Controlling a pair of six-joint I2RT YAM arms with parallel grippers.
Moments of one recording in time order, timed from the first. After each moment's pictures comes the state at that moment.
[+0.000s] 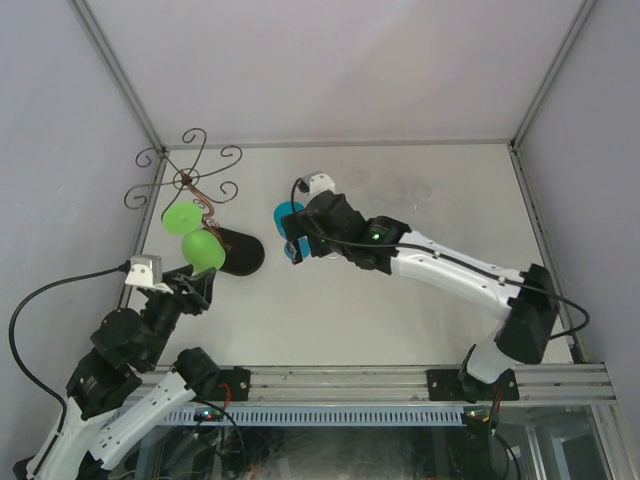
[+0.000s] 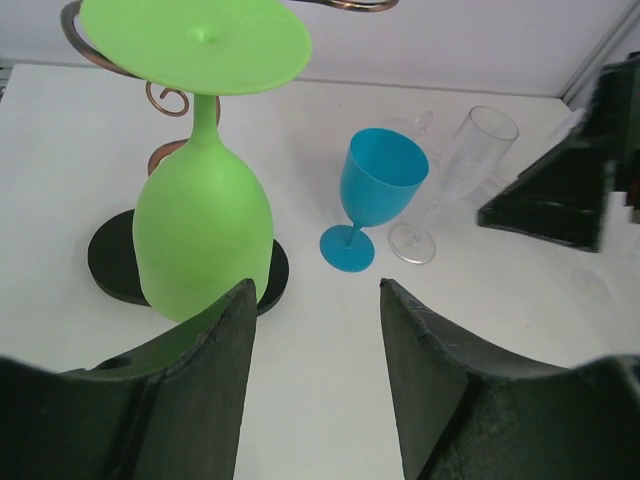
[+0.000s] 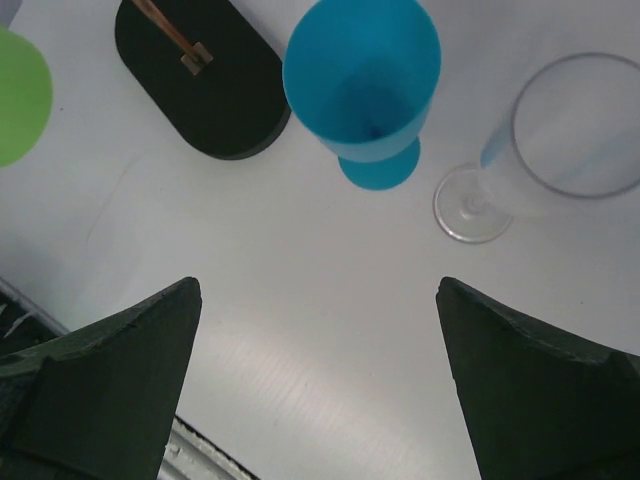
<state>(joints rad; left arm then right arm) -0.76 0.15 0.75 -0.68 -0.51 -0.27 1.00 1.54 1.42 -0.54 0.24 0.41</state>
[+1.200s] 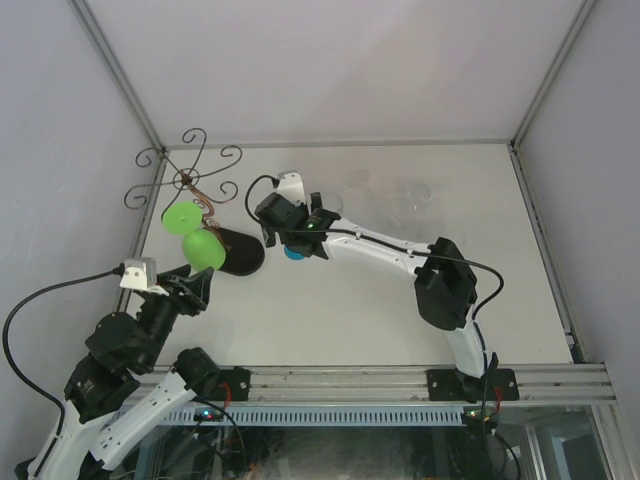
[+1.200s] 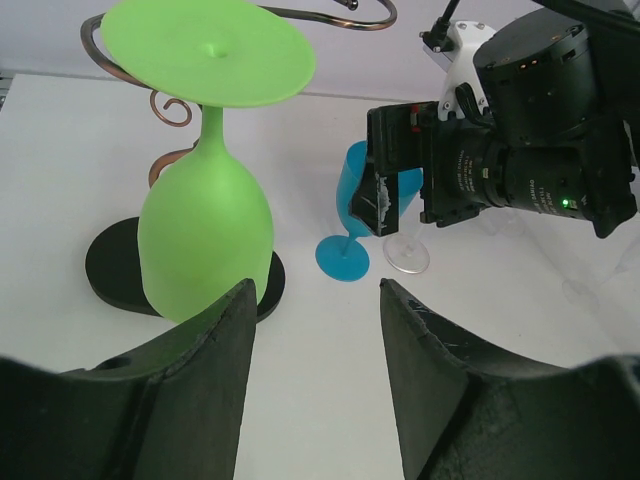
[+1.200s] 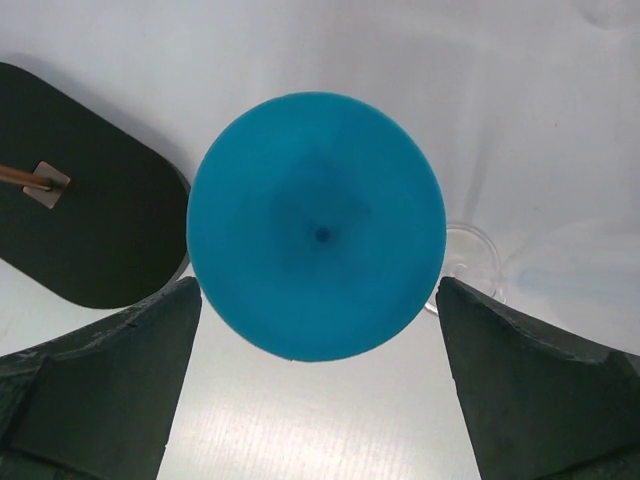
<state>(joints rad) -0.76 0.12 0.75 -0.67 -0.51 -0.27 1.01 2.05 1.81 -0.61 0.58 0.54</state>
